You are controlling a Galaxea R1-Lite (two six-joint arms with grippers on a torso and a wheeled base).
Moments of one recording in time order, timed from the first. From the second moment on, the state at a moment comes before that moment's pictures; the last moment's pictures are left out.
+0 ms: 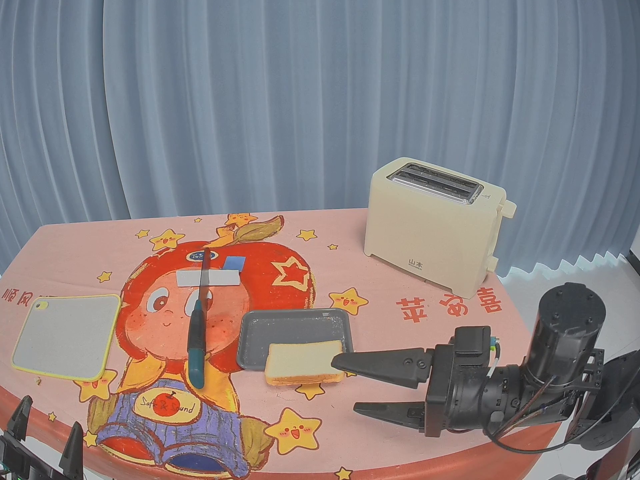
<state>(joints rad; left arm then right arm) -0.01 0.02 -0.02 0.00 0.00 0.00 0.90 1.67 -0.43 -0.97 0.29 1.34</state>
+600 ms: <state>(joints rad) -0.01 0.02 -0.02 0.00 0.00 0.00 0.90 1.80 -0.43 -1.11 0.26 1.39</state>
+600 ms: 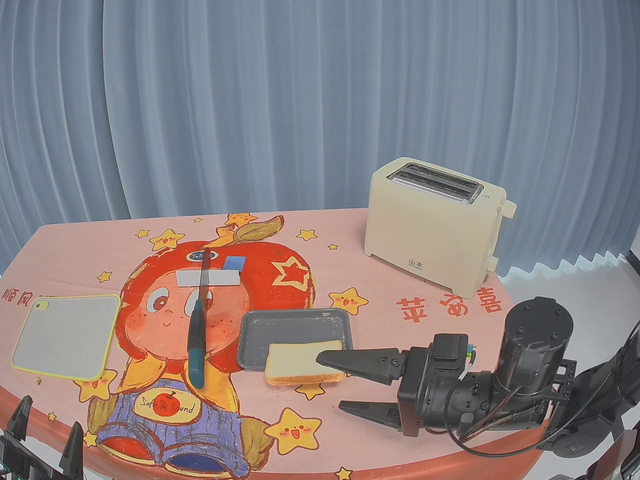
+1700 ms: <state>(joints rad) -0.01 0.02 -0.02 0.00 0.00 0.00 0.89 1.97 -0.48 -1.25 0.21 1.54</state>
